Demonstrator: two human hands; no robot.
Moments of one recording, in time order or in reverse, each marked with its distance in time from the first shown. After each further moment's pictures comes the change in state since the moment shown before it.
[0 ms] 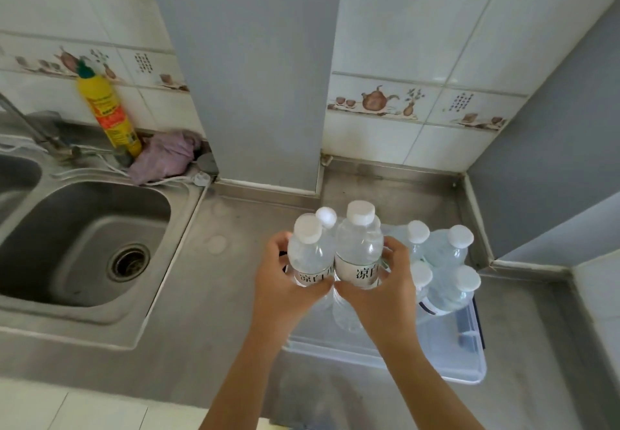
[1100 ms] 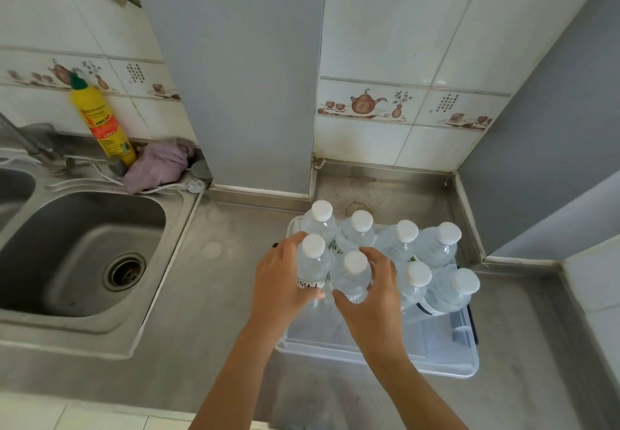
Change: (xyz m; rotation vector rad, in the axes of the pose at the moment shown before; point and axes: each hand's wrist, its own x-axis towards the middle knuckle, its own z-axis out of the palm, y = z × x) left_hand 0.019 -0.013 0.004 0.634 -0.139 0.298; right_hand -0.009 0.032 0.009 -0.133 0.030 -0.166
